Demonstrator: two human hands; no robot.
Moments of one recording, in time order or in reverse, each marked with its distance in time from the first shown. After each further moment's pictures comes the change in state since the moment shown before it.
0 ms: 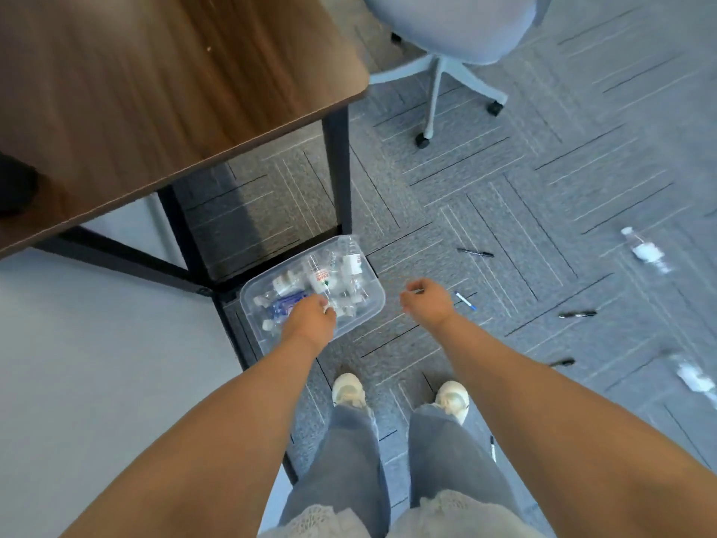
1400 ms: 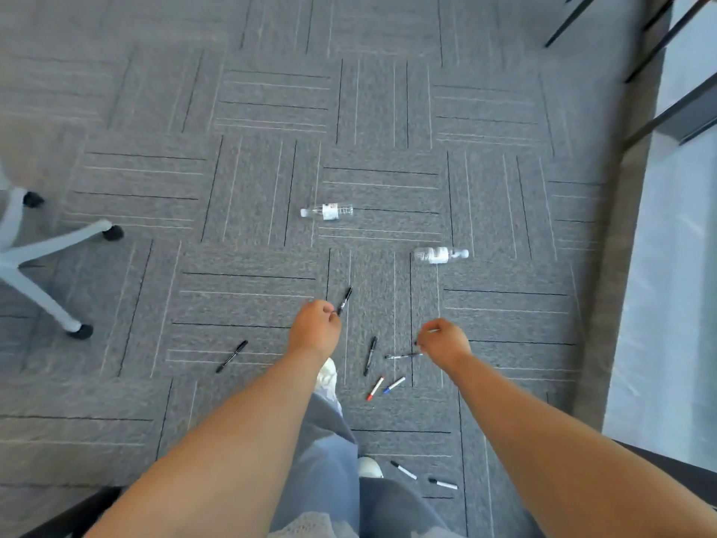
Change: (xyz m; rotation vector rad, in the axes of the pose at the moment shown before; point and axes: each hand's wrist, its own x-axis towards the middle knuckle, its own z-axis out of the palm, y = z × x) left_hand -0.109 0.536 0.470 0.588 -0.354 0.753; right_hand -0.007 0.406 -0.503 0.726 0.536 0.544
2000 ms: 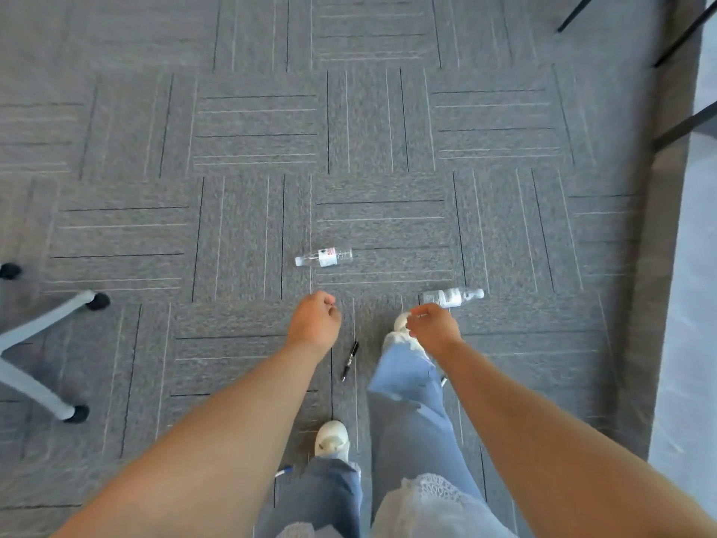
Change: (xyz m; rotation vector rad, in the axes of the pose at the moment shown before) left_hand 0.216 0.133 -0.058 0.073 -0.075 0.054; right_hand 0.172 -0.189 -0.049 0.089 -0.016 -0.014
